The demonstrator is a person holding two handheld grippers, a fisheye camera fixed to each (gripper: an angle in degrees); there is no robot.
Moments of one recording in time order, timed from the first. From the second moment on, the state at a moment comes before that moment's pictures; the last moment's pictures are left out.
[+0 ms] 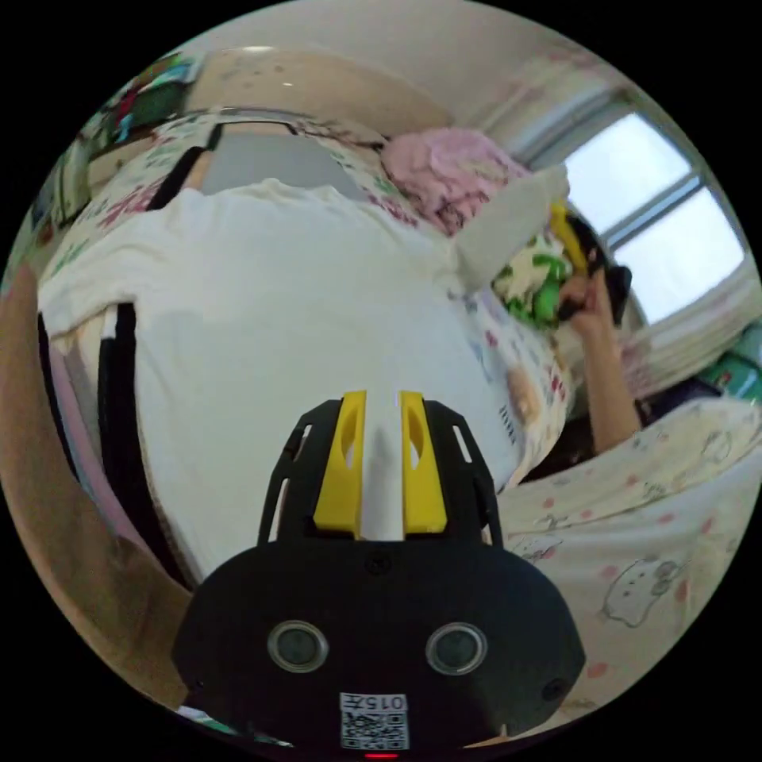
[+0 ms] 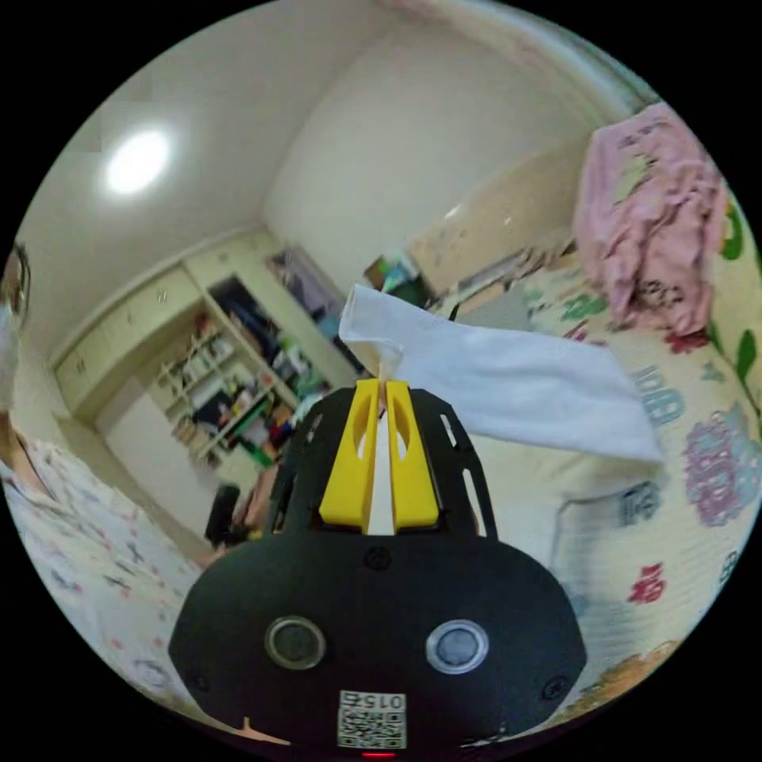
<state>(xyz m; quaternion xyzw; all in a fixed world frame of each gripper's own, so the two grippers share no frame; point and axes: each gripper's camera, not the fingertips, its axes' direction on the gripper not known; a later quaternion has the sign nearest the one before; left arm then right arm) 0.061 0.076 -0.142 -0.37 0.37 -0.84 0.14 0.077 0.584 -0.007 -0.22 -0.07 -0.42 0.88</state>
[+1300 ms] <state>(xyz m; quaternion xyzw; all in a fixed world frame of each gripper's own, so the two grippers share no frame) 0.090 0.035 -0.333 -0.41 0.34 -0.83 0.14 0.075 0.811 0.107 -0.54 -0.02 -0.44 0.72</state>
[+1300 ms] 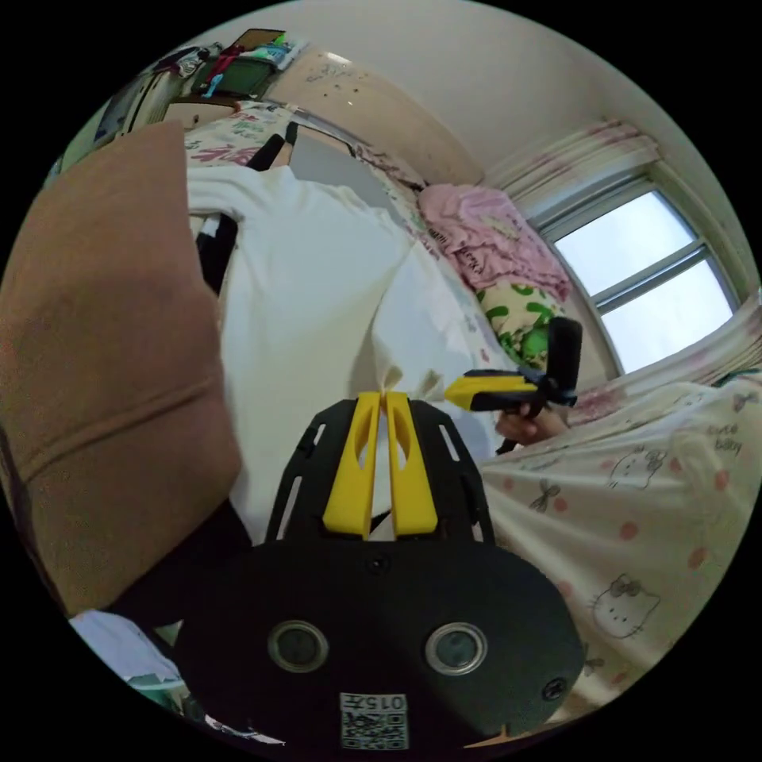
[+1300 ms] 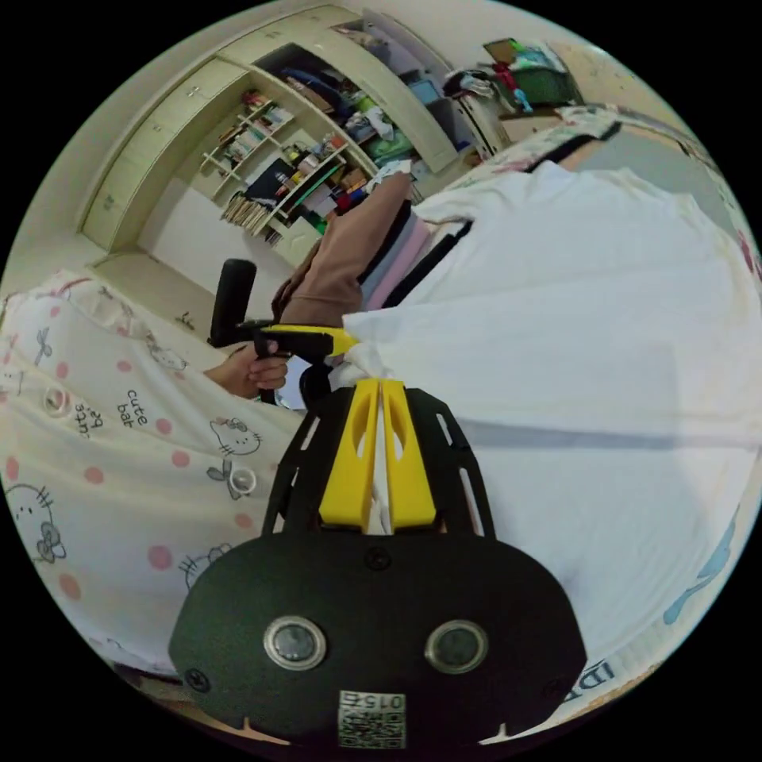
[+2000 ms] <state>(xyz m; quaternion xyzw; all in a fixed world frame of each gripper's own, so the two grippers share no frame) 0.088 0.024 -0.331 -0.45 0.36 -0.81 0.12 0.175 0.529 0.131 -0.21 0.11 0.01 0.97</state>
